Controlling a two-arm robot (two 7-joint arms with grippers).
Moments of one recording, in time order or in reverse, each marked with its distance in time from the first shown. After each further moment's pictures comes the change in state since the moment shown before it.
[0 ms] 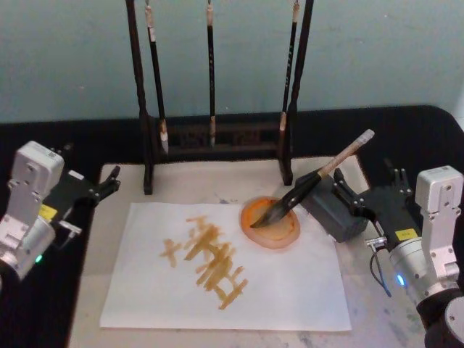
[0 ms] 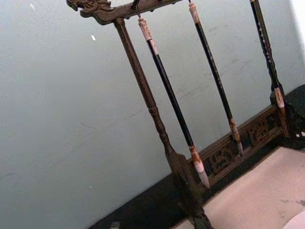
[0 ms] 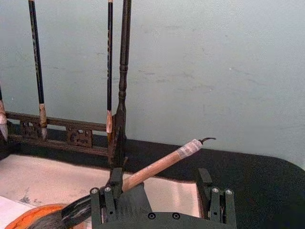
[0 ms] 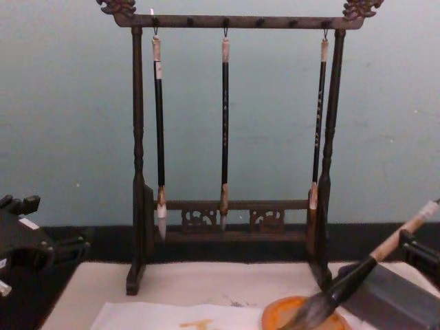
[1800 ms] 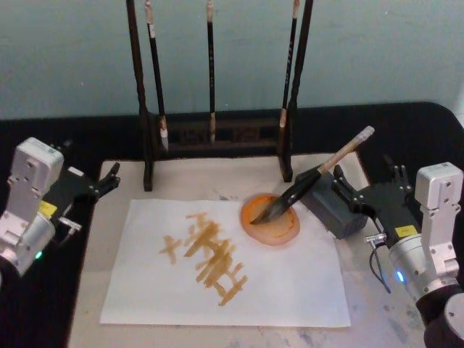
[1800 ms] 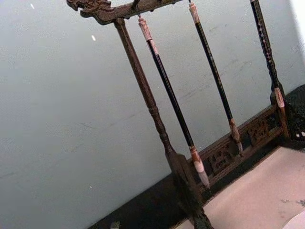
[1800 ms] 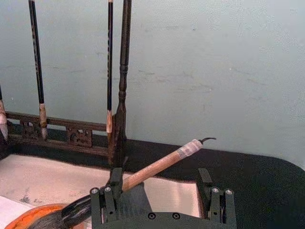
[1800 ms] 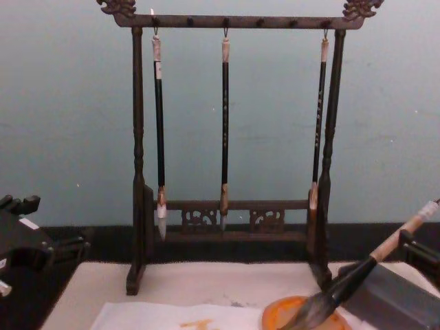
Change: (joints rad) left arm 0.000 0.000 0.000 0.000 0.000 0.000 0.000; right arm 0.000 0.000 0.000 0.000 -0.001 0.000 0.000
